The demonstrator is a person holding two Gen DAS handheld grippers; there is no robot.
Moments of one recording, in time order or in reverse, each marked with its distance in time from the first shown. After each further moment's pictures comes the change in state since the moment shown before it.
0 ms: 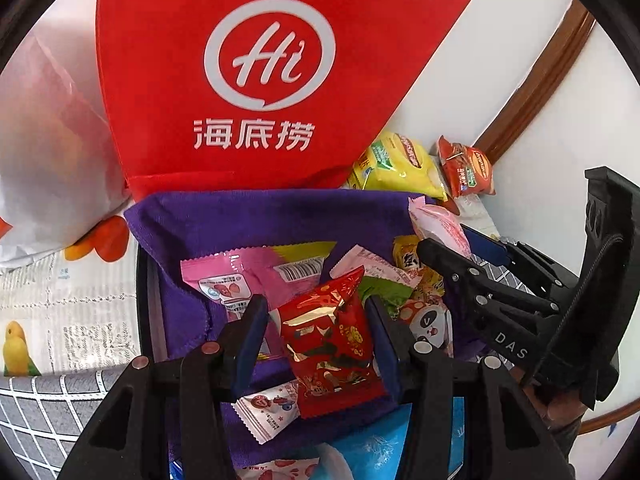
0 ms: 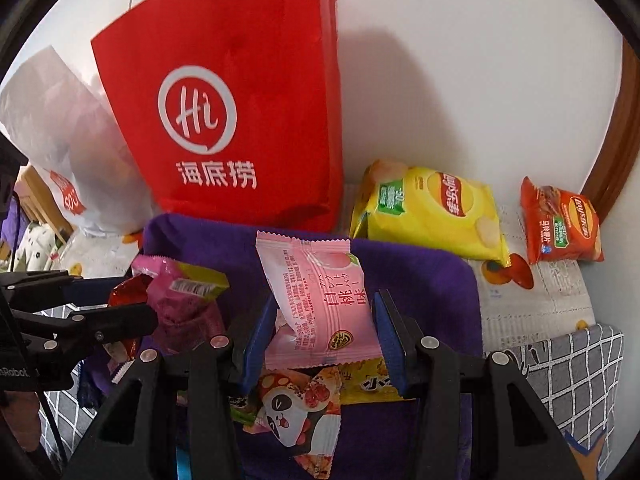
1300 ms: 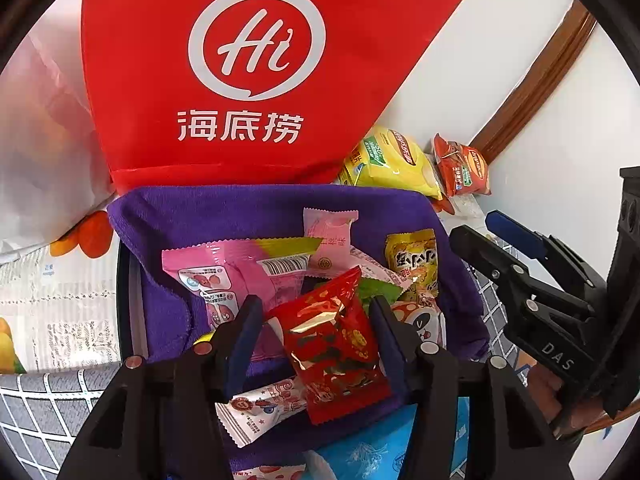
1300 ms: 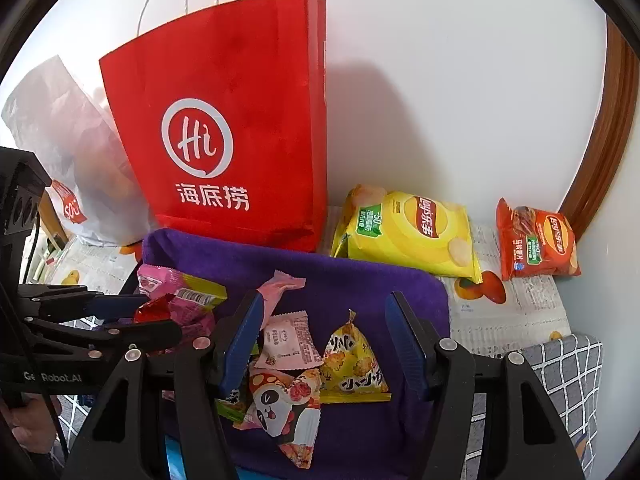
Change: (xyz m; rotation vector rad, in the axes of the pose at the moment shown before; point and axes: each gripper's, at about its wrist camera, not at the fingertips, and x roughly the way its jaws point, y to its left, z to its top) left arm 0.009 -0.008 -0.003 0.002 -0.003 -0.017; right arm -0.032 -0.004 0.005 -0.016 -0.071 -0.045
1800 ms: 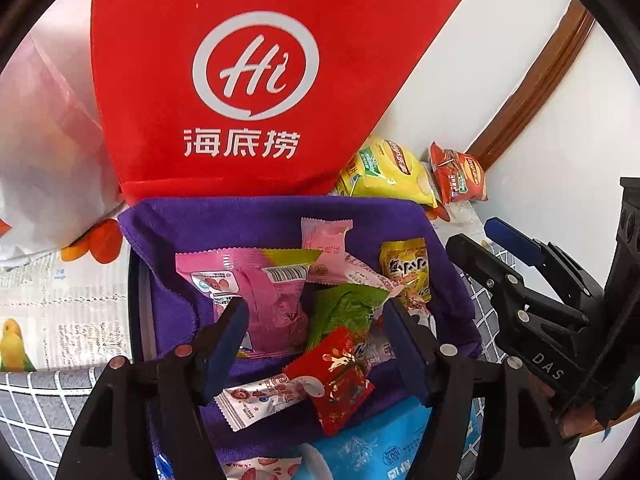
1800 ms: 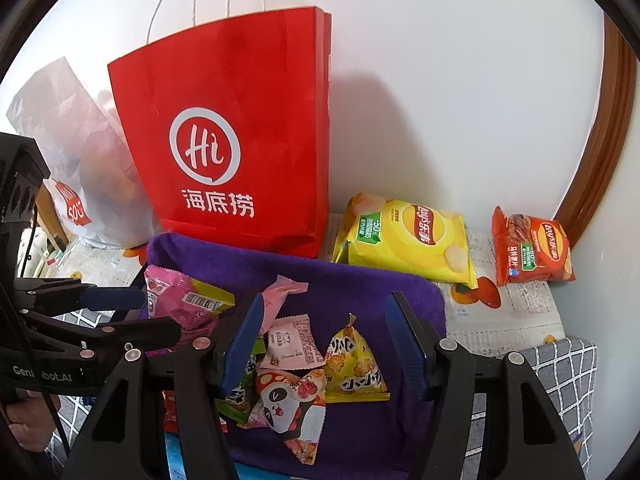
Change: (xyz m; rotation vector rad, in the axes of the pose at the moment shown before) left arm -0.020 -0.004 0.003 -0.002 -0.025 0.002; right arm -0.016 0.006 0.002 -0.002 -0.025 -0.018
